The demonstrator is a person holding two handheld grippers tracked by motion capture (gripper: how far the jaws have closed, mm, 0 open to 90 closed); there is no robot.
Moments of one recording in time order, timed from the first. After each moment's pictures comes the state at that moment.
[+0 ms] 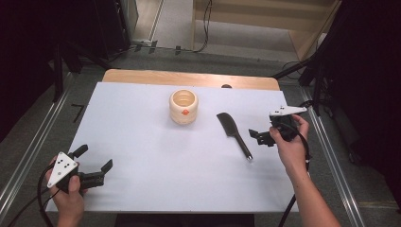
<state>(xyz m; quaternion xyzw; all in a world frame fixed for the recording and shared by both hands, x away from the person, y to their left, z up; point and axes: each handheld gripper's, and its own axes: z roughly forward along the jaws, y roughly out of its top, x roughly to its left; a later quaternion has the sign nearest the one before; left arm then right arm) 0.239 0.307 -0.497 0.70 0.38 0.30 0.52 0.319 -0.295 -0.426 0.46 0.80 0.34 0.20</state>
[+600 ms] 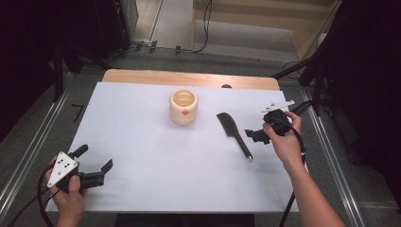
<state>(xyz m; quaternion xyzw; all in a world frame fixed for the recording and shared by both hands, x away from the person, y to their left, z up) 0.239 0.307 -0.497 0.71 0.38 0.30 0.52 0.342 -0.286 -0.434 0.46 0.82 0.29 0.17</state>
